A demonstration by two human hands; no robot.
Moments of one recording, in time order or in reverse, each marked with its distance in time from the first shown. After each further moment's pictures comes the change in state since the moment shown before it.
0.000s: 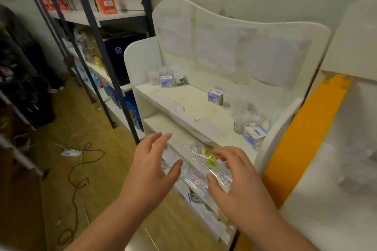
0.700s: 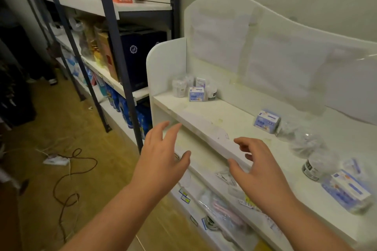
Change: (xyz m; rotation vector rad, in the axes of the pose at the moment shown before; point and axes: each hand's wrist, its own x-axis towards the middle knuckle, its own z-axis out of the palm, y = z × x) left_hand 0.172 -0.196 -0.015 -0.050 -0.053 -0.002; right_hand 0.202 -0.010 0.156 -0.054 0.029 0.191
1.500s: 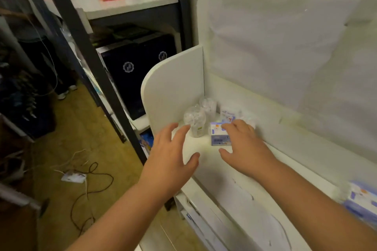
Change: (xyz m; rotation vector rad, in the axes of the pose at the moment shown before) left_hand 0.259 -0.104 0.085 0.089 -0.074 -0.051; right_hand 0.342 0.077 0.136 -0.406 -0.300 -0.079
